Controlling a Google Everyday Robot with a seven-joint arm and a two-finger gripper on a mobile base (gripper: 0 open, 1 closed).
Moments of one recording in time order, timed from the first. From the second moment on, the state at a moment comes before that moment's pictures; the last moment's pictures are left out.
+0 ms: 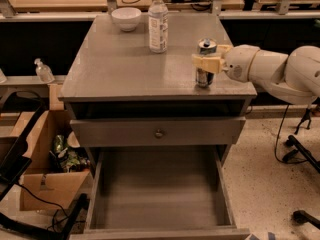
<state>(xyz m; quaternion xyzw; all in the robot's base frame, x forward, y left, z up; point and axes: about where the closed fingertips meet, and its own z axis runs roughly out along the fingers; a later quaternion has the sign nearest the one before) 0.695 -0.148 0.907 -0.33 0.68 0.24 0.61</state>
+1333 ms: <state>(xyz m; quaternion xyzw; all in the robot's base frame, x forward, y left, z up) 0.516 -0.125 0.837 -0.40 0.64 0.28 0.59</state>
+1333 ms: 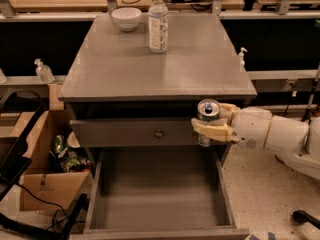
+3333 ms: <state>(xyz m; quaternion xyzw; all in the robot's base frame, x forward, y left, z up) 0.520 -0.075 0.663 -0.36 0.62 0.39 0.58</state>
